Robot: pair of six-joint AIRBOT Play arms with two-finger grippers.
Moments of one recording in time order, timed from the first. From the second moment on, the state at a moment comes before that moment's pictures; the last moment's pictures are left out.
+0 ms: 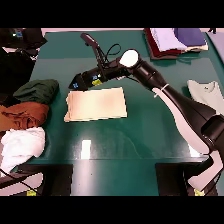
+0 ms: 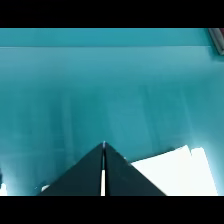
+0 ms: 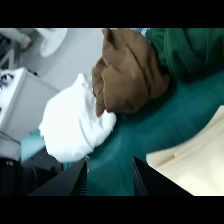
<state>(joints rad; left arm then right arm) -0.01 -1.24 1.68 1.20 -1.06 -1.52 0.66 -1.79 1.90 -0.59 1.06 1.16</state>
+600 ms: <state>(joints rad) -0.09 -1.22 1.68 1.21 -1.07 -1.47 0.22 -1.53 1.21 -0.83 1.04 1.32</state>
